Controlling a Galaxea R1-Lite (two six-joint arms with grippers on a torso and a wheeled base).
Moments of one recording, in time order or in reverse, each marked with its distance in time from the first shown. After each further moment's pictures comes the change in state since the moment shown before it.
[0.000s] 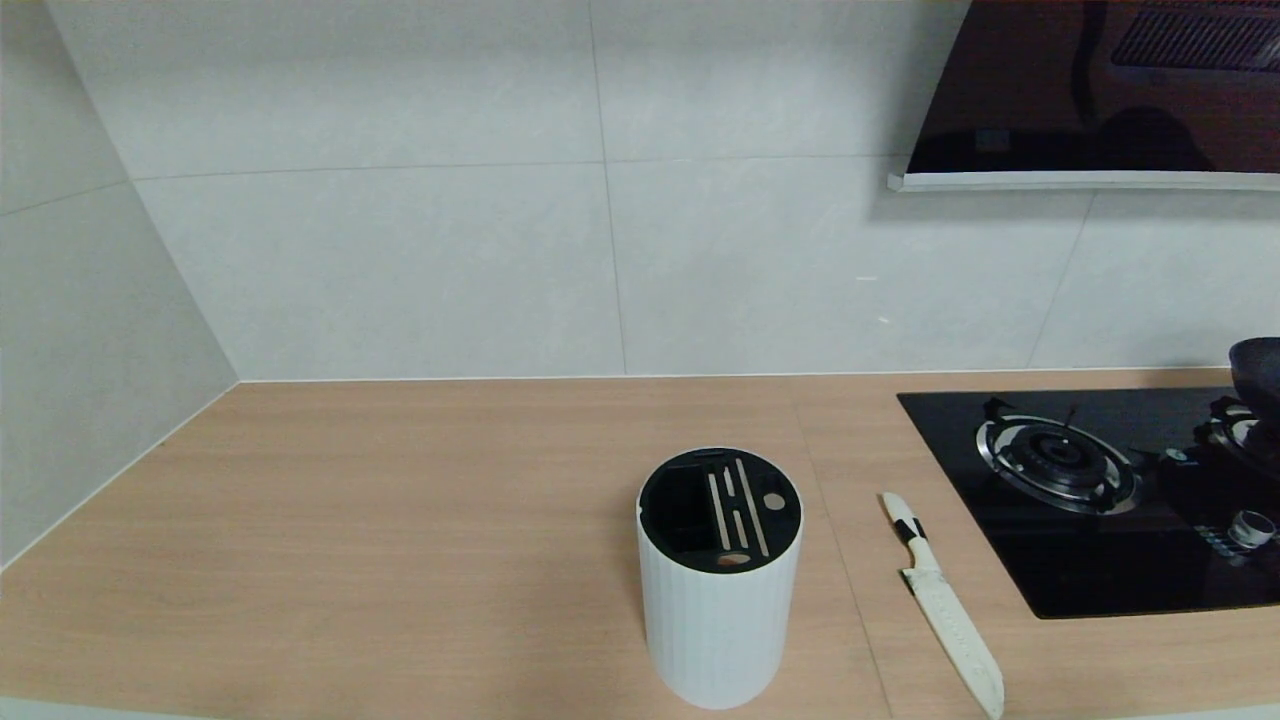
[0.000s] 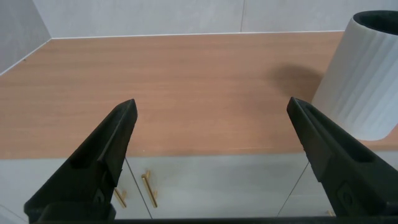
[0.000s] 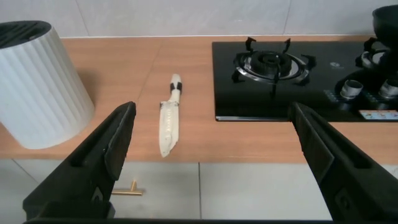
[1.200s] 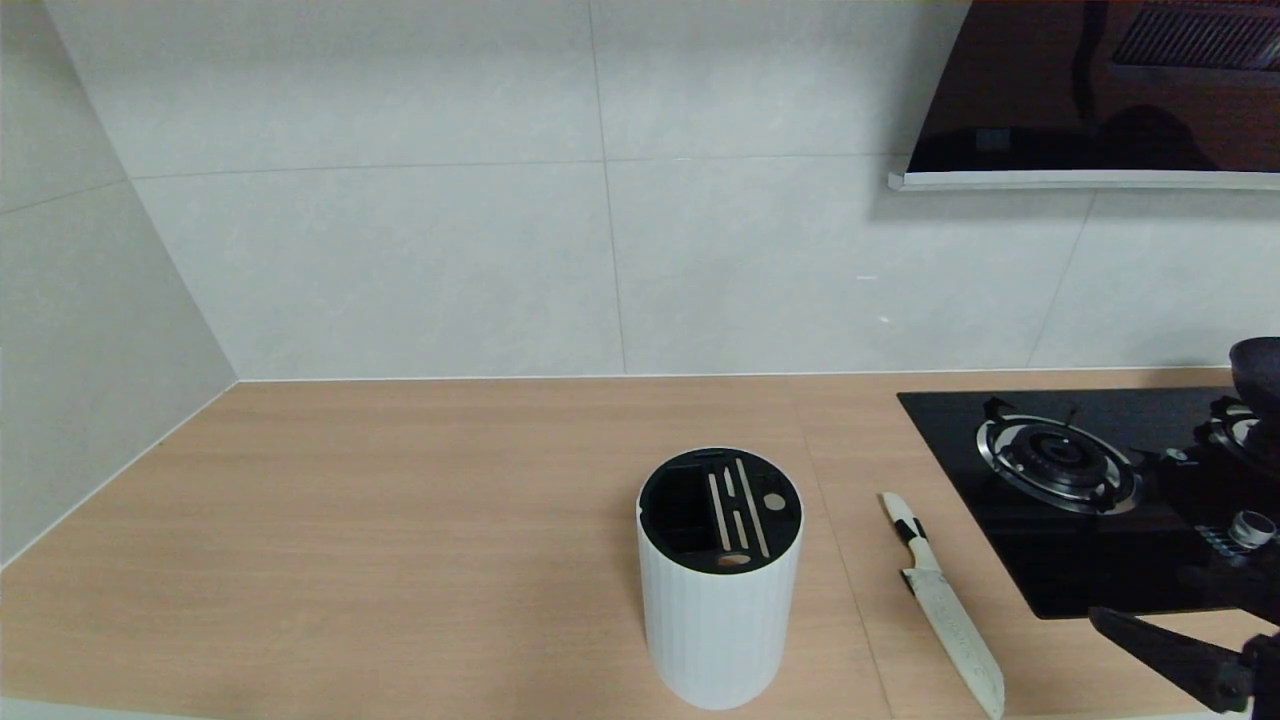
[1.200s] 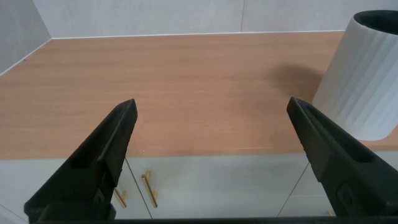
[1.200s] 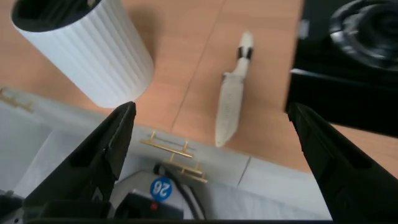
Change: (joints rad) left arm 0.000 0.000 0.000 0.000 0.000 0.001; right arm 0.176 1.022 -0.229 -0.304 0.152 0.016
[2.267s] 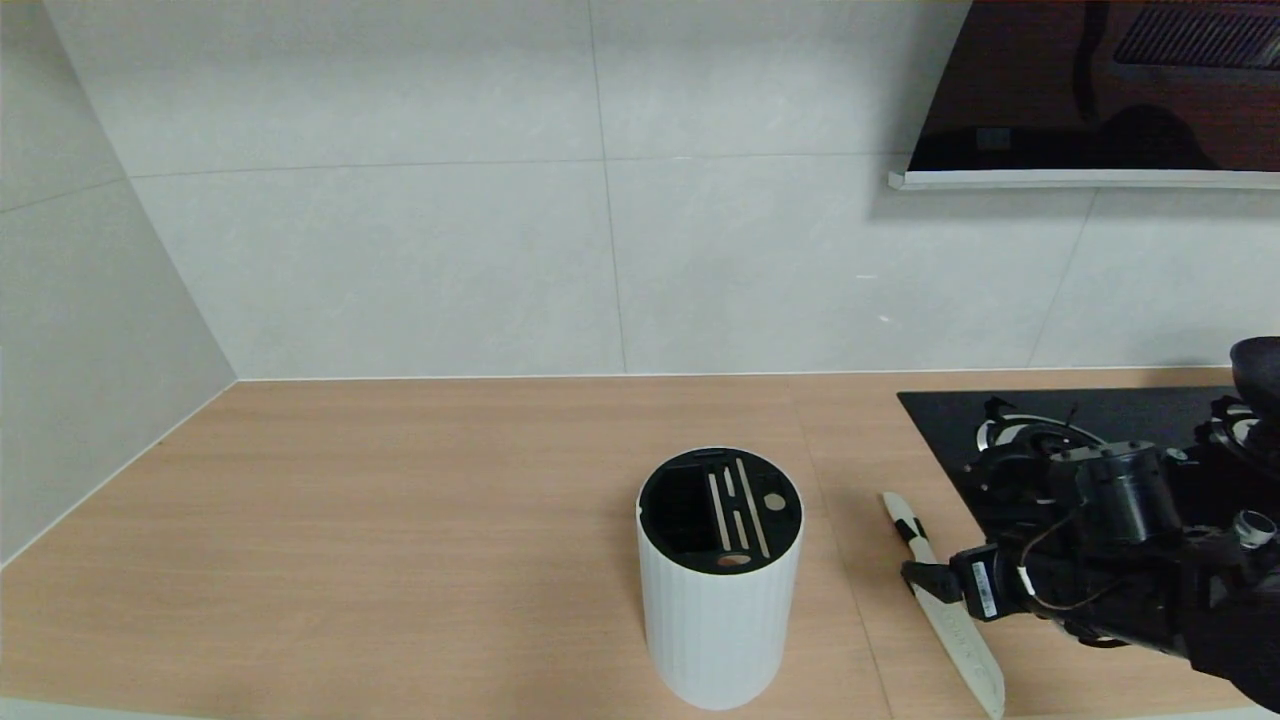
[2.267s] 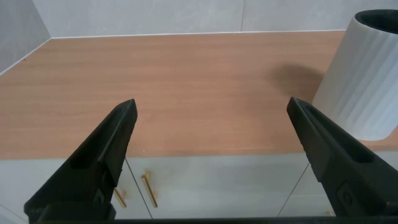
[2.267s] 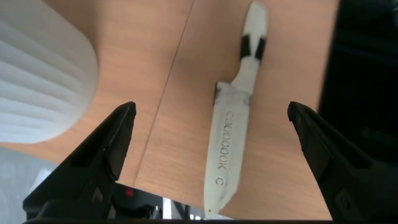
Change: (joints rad) left arm 0.000 0.000 0.000 0.000 0.000 0.000; right arm 0.146 0.793 -0.206 -0.339 -0.226 0.000
